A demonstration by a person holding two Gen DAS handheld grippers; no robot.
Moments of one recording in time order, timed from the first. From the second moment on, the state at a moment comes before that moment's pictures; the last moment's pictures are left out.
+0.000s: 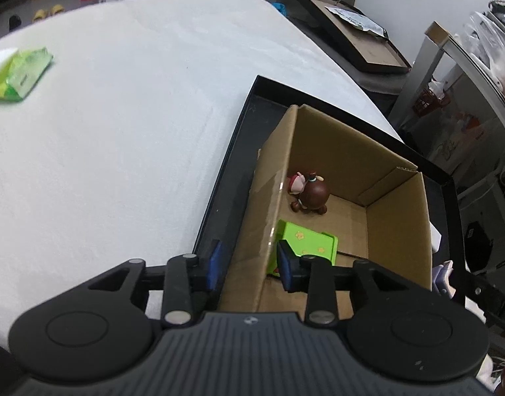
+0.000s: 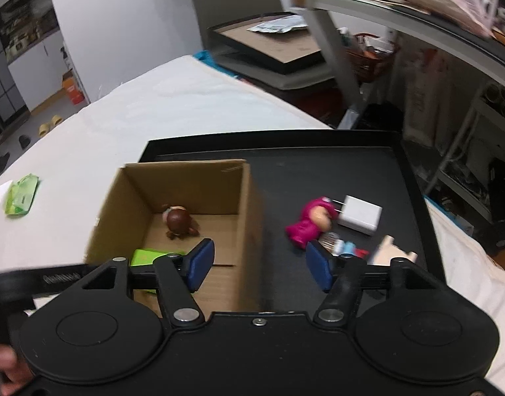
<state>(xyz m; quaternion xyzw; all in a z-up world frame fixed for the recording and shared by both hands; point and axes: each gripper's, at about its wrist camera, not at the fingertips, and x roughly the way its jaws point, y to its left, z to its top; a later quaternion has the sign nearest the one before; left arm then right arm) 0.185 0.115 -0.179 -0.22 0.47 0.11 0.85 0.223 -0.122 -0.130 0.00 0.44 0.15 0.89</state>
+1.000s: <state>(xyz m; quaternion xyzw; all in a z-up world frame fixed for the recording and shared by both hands) 0.202 0.060 -0.173 -0.09 0.52 0.17 0.83 0.275 -0.239 -0.210 0.14 0.47 0.05 0.87</state>
